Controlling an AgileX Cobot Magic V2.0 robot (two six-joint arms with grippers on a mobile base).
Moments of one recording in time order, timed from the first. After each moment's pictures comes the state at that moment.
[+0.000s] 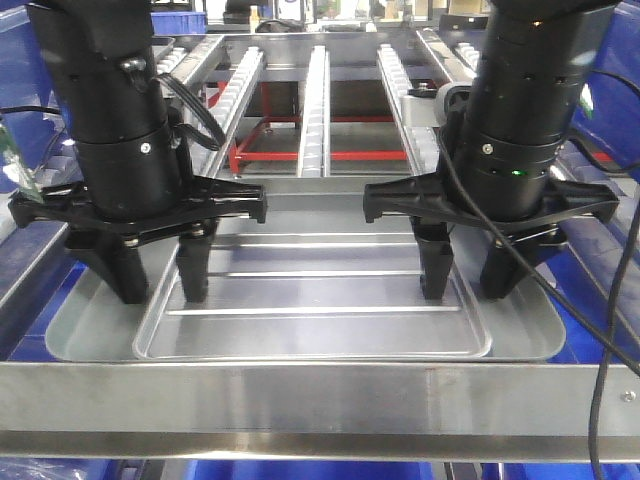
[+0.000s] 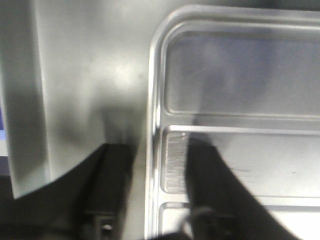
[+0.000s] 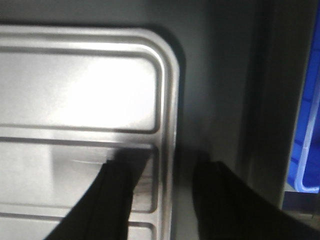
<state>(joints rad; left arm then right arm) -0.63 1.83 -1.21 0.18 0.75 -0.68 0.49 1.78 -1.12 -0.15 0.63 0.62</state>
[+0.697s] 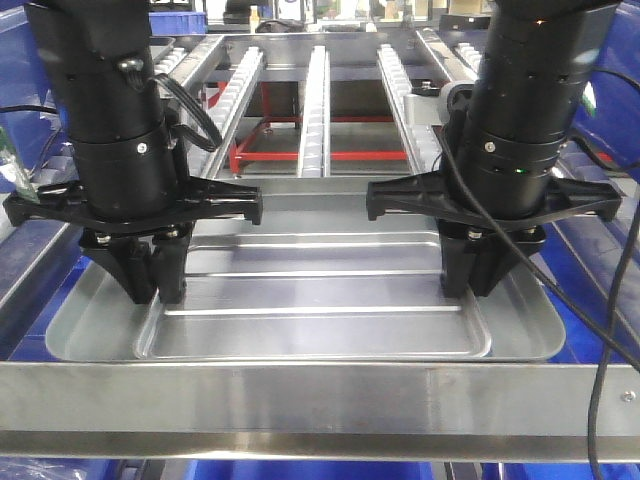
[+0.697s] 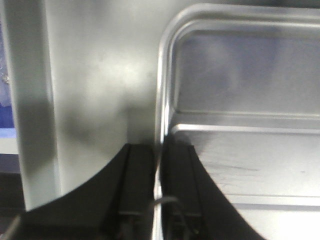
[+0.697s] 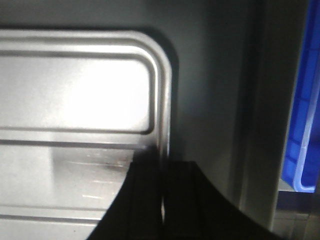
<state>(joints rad) -0.63 1.83 -1.21 0.18 0.76 -0.68 0.49 1.78 -1.12 -0.15 0.64 0.62</state>
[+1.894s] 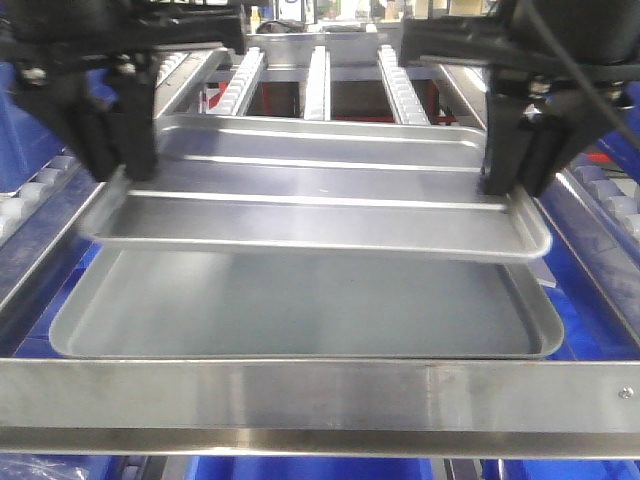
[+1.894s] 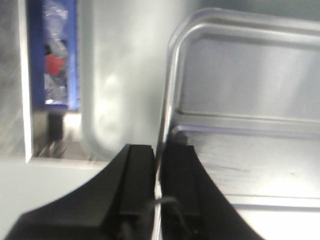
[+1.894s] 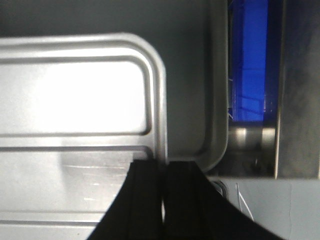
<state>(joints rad) -0.77 1.53 -1.26 0.24 1.04 -0.81 0.58 1.44 -1.11 -0.15 0.90 0.77</state>
